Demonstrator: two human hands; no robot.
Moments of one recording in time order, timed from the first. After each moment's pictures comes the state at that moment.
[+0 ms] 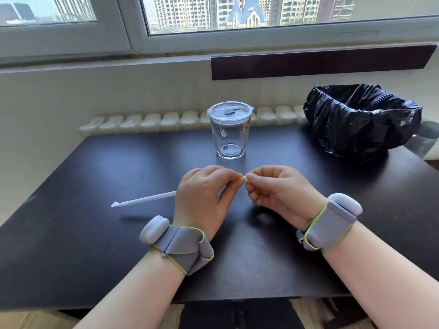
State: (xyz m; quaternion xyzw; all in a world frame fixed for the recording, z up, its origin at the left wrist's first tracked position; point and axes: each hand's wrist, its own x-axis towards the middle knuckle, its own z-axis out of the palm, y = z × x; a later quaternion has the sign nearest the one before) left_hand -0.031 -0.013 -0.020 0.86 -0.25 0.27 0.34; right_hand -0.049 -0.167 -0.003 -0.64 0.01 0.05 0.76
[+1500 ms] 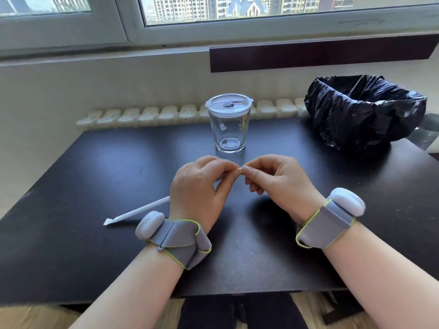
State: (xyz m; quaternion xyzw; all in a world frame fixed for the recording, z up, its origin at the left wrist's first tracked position) left_hand -0.030 -0.012 -0.018 0.86 -0.23 0.29 0.36; right_hand -0.047 -0.161 -0.006 -0.77 -0.04 -0.09 0.63
